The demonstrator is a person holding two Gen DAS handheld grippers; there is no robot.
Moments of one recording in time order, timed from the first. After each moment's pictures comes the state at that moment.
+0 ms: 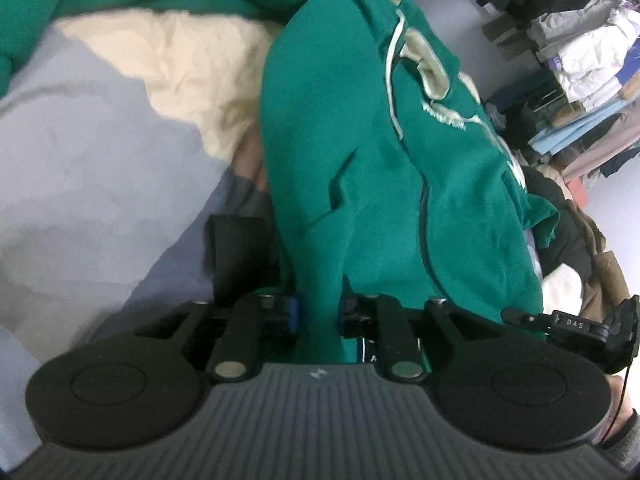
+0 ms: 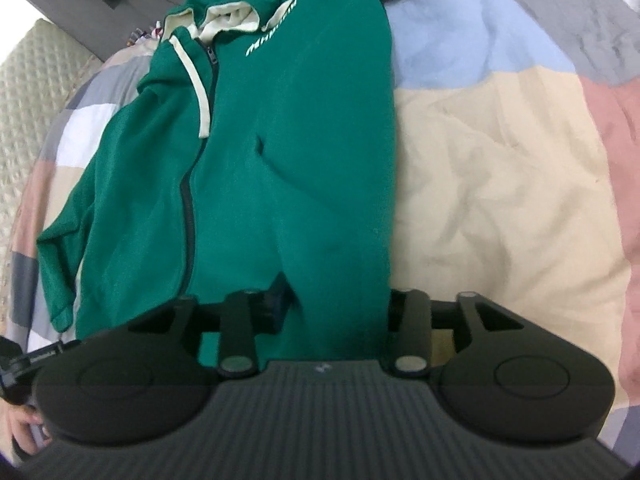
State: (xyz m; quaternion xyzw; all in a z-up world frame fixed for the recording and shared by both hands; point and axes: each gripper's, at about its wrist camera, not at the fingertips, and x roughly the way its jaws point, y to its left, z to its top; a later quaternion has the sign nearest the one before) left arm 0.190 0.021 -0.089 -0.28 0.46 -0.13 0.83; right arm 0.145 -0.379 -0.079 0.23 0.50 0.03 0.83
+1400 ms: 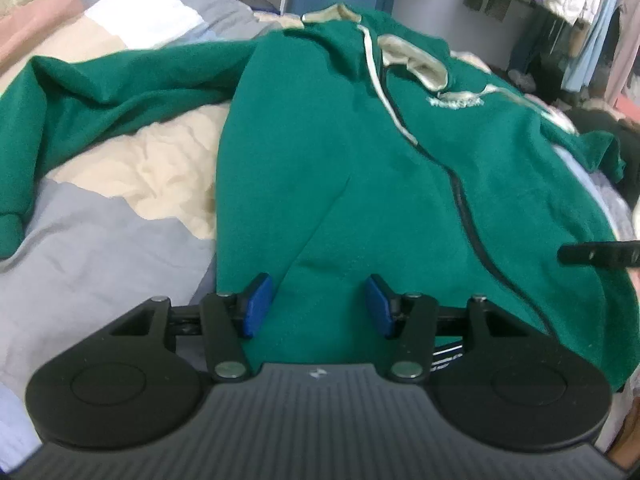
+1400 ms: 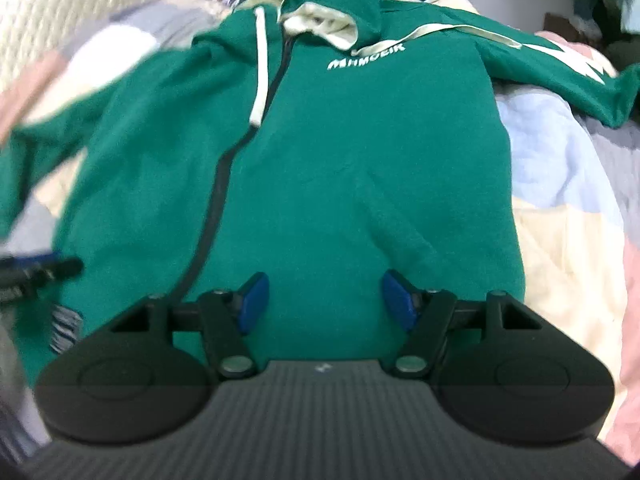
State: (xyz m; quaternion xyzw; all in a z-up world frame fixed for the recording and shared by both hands) left arm 0.188 -0.043 -0.085 -0.07 0.39 -0.08 0.91; right arm 0.162 -0.306 -0.076 0.06 0.43 0.07 0.90
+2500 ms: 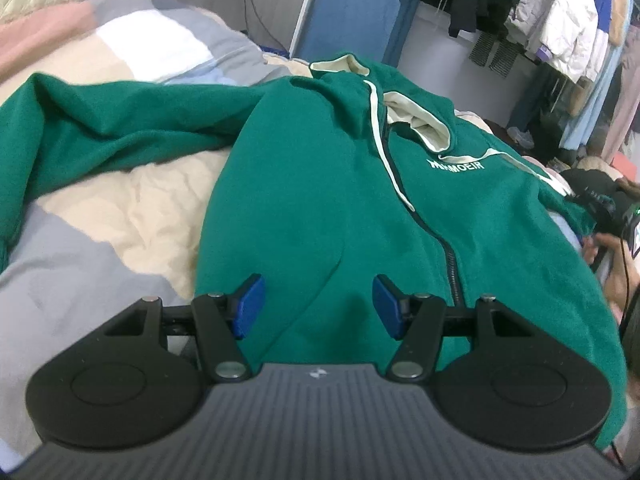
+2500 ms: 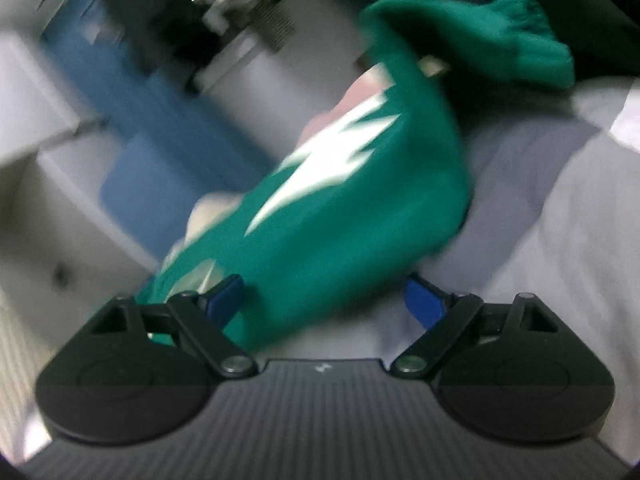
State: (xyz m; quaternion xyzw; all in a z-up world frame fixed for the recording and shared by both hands) left arm 0.212 -0.043 -0.078 -0.11 0.33 -0.07 0.93; right arm 0.341 -0.612 -0.148 0.39 0.16 -0.15 0.90
